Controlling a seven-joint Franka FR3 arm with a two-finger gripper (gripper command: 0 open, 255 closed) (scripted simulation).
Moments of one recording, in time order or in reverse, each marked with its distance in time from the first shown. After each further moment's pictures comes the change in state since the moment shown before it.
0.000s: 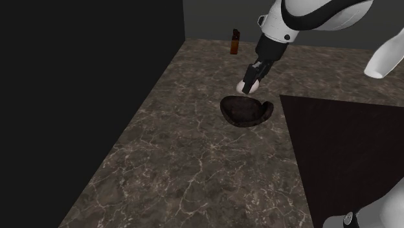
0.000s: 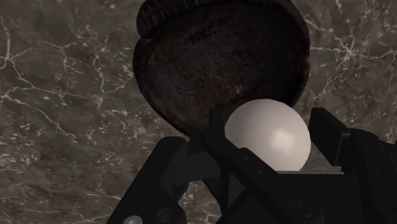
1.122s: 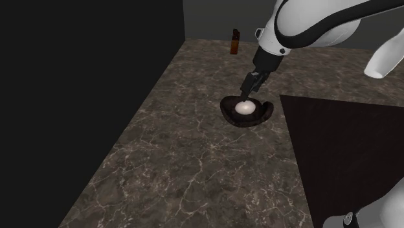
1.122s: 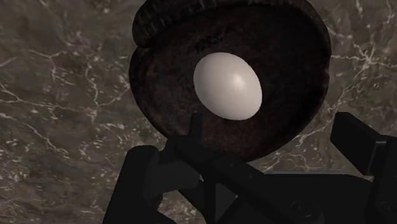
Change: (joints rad) arm 0.005 0.038 -0.010 -0.055 0.015 0.091 -0.024
